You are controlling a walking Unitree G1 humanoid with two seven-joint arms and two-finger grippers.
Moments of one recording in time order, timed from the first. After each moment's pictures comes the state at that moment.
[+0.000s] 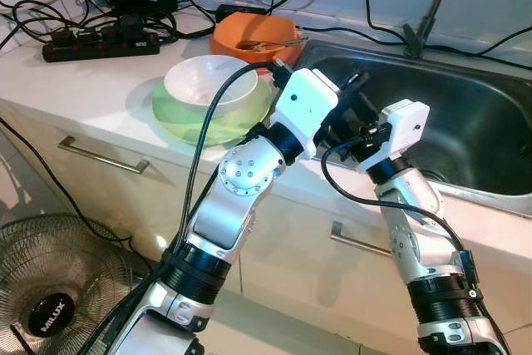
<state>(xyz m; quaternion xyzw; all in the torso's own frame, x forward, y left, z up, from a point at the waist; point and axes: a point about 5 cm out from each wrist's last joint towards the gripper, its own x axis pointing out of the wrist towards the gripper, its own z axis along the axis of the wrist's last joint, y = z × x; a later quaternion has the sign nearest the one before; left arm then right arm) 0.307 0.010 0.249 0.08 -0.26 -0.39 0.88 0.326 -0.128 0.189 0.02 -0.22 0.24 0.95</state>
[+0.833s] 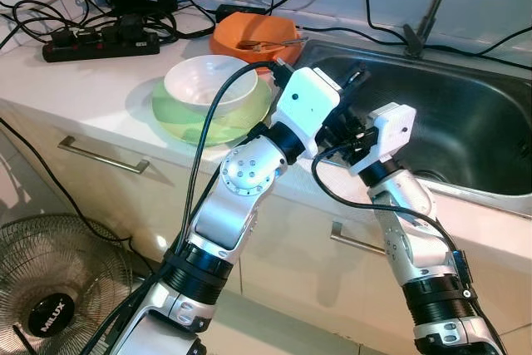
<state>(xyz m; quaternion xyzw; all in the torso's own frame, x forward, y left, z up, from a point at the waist) 0.307 0.009 0.250 0.07 -0.26 -0.39 0.88 0.325 -0.119 0.186 0.01 -0.21 0.25 0.94</state>
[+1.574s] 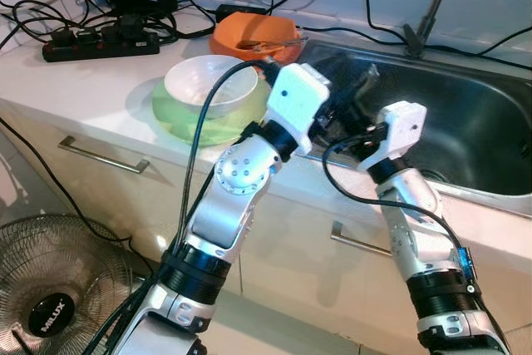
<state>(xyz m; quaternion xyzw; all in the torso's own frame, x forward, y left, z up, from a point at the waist) 0.311 0.018 0.249 0.05 -0.26 -0.37 0.89 0.334 -0.137 0.180 0.01 -0.20 0.20 0.96</state>
